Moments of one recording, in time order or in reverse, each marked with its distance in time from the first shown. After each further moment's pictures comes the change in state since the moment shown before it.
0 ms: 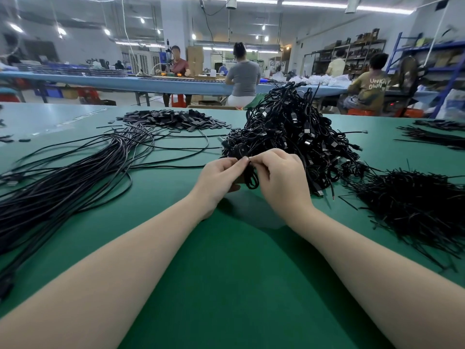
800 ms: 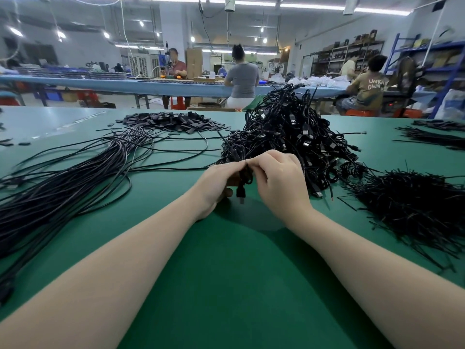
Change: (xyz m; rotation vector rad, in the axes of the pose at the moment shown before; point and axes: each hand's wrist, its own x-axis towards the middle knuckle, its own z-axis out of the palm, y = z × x) left_hand 0.000 0.005 -0.003 0.002 -0.132 -0.107; right_hand -0.001 -0.001 0.000 -0.044 0.064 -0.100
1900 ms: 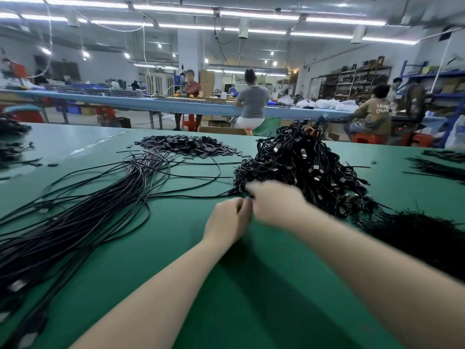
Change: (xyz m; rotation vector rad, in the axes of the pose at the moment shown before) left_hand 0.002 -0.011 -0.004 0.659 0.331 0.149; right_hand 0.057 -0.015 0.007 -0.398 -0.765 0.157
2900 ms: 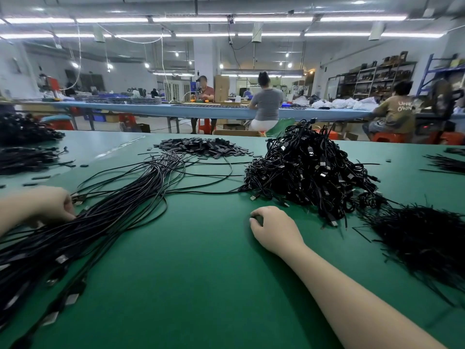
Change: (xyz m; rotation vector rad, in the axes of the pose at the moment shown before) left_hand -0.001 -0.165 -0.328 1.041 -0.192 -0.575; right_hand -0.041 -0.011 0.057 0.488 0.027 0.099
